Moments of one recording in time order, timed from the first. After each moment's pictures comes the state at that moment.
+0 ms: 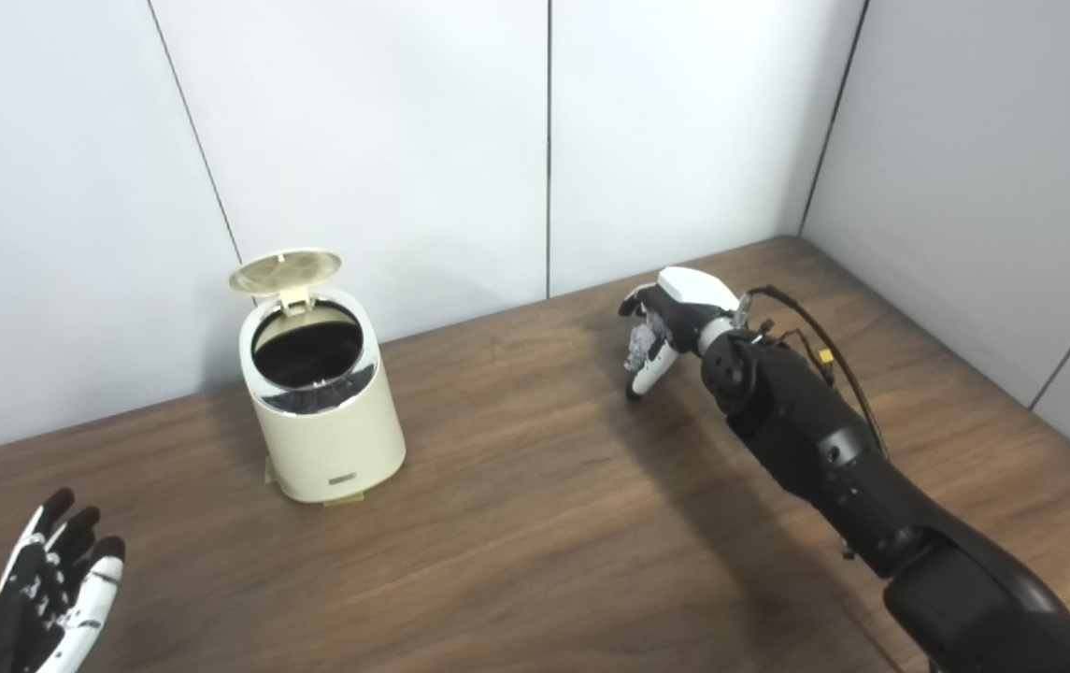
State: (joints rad) left arm -0.05 0.16 0.07 -0.35 0.05 0.37 -0.05; right arm -0.56 -0.51 0.17 0.36 -0.74 0.43 0.22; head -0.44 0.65
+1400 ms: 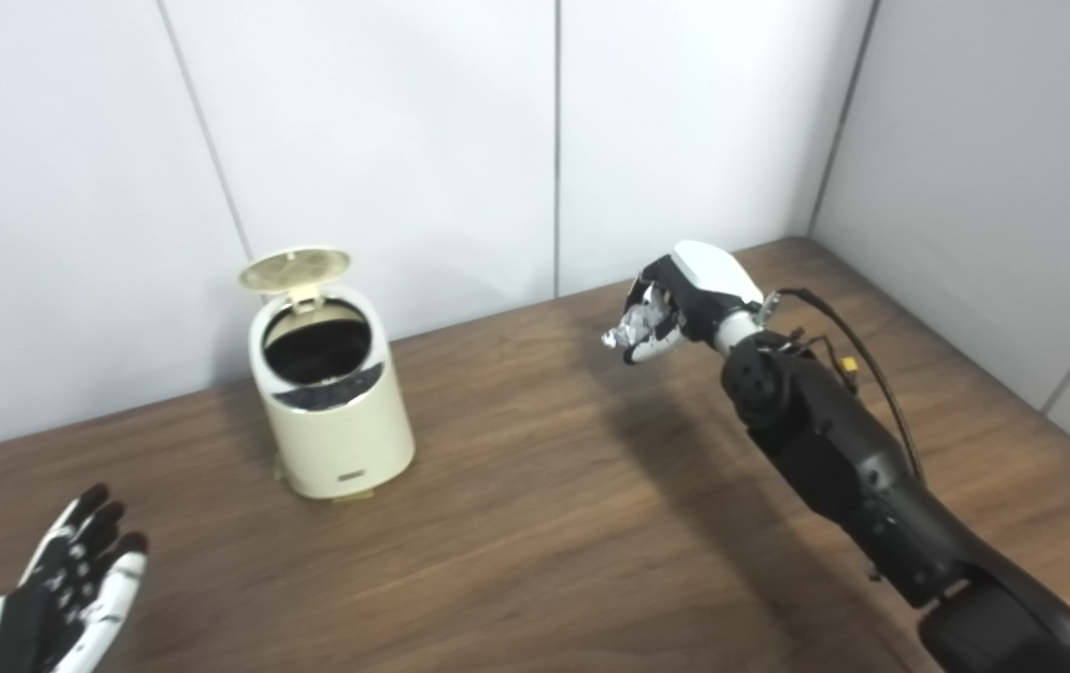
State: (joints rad) left arm -0.04 0.16 0.06 -0.31 0.05 0.33 -0.07; right arm -0.49 -0.51 0.16 0.12 -0.68 0.40 0.11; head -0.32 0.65
